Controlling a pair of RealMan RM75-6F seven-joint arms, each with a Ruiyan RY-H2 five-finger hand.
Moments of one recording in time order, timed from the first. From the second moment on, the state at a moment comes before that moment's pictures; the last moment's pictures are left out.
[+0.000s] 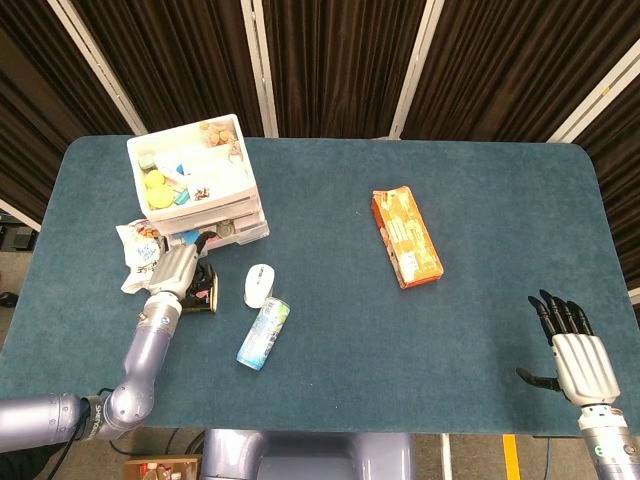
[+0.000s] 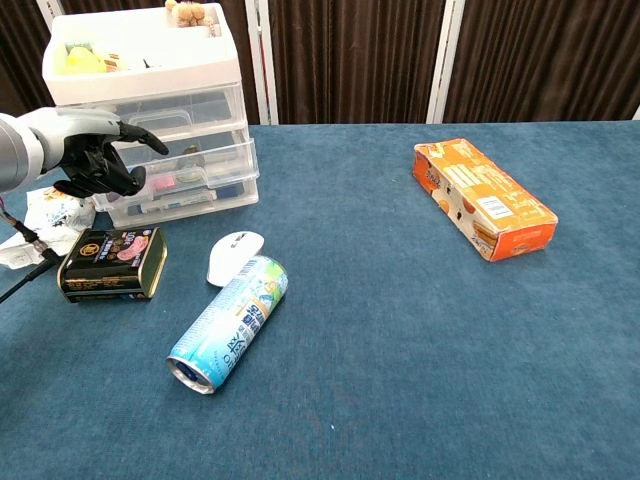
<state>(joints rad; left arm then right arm) -0.82 -1.43 -0.34 -1.82 0.34 1.17 0.52 0.11 -1.09 0.02 -1.68 -1.46 1.36 -0.05</state>
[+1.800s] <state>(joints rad) -0.83 -1.30 -0.30 -1.97 0.25 1.01 0.37 0.11 -1.09 0.02 -1.68 -1.47 1.37 -0.05</state>
